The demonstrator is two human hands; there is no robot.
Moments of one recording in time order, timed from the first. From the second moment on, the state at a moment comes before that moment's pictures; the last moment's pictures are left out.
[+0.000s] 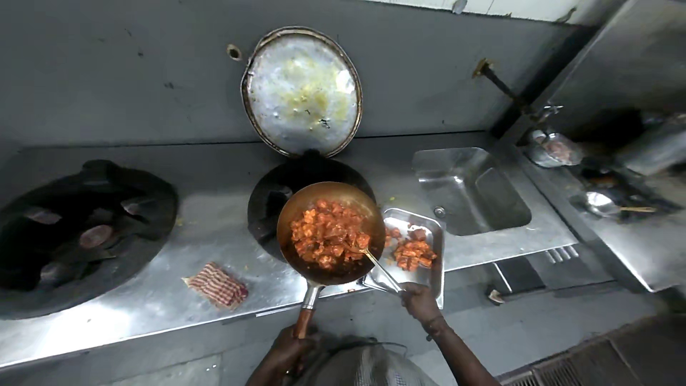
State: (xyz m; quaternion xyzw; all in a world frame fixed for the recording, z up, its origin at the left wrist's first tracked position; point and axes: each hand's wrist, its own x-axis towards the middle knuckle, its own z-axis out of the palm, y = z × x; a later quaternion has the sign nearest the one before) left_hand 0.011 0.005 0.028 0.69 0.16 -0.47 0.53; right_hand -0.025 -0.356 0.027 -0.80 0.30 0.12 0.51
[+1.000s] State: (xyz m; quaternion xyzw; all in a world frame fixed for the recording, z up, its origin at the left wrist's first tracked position) left_hand 0.006 0.005 0.024 0.69 0.18 -0.46 0.53; right_hand -0.025 -0.451 0.116 -0.89 0.44 0.14 0.02
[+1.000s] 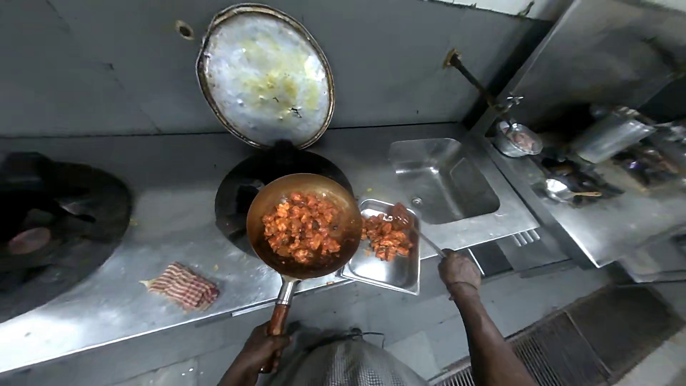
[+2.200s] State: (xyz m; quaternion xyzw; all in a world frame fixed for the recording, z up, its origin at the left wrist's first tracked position) left_hand 0.003 0.010 -0.002 0.71 0.11 -0.44 0.53; right_hand 0.046 -0.388 0.052 -0.90 0.19 0.31 0.24
